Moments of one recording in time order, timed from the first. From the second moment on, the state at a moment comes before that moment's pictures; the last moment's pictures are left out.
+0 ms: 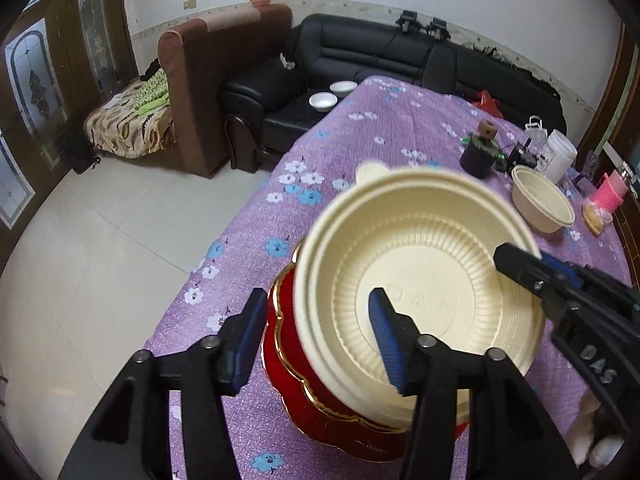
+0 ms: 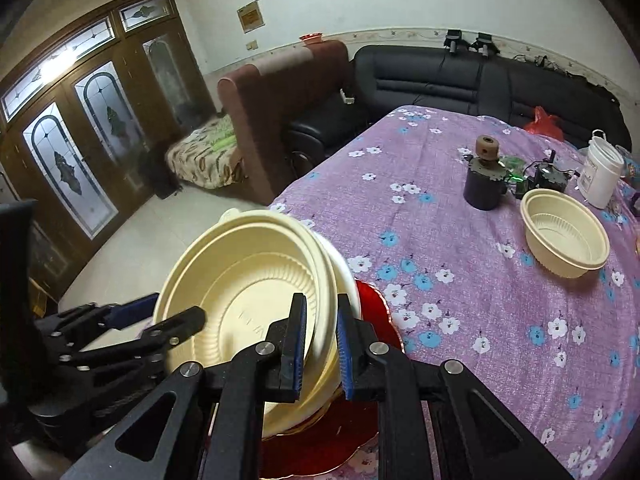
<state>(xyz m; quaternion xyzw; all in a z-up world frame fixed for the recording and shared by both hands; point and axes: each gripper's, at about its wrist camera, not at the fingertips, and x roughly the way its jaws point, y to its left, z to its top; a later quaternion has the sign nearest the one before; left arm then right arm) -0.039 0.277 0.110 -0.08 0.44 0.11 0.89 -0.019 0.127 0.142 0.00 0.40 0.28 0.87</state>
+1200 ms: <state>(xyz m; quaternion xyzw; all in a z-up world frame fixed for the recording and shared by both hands) -0.120 0.168 0.128 -0.06 0.35 0.05 0.93 -0.060 -0.014 0.121 0.07 0.37 0.21 0.90</state>
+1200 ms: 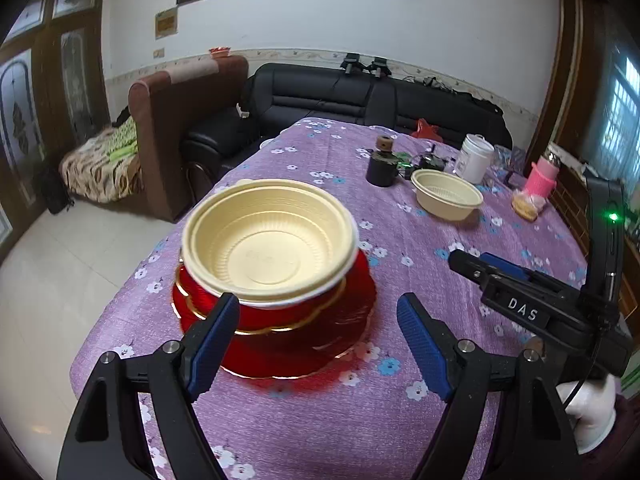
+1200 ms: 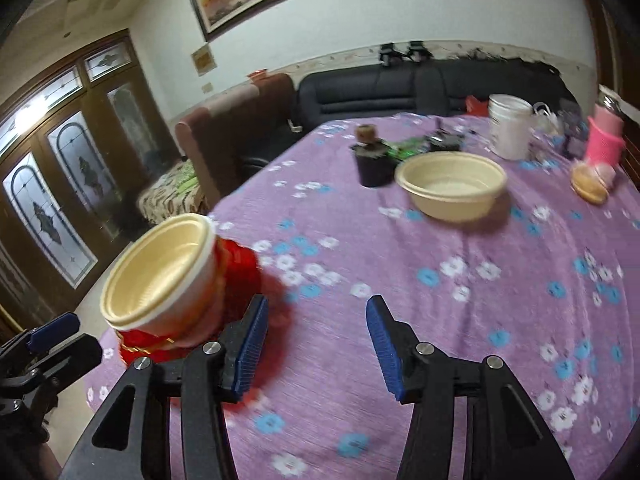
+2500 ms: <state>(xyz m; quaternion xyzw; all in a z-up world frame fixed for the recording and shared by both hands) -0.069 0.052 0.079 0.03 0.43 -0.02 0.90 0.030 -0.158 0.094 0.19 0.39 0.11 0.89</state>
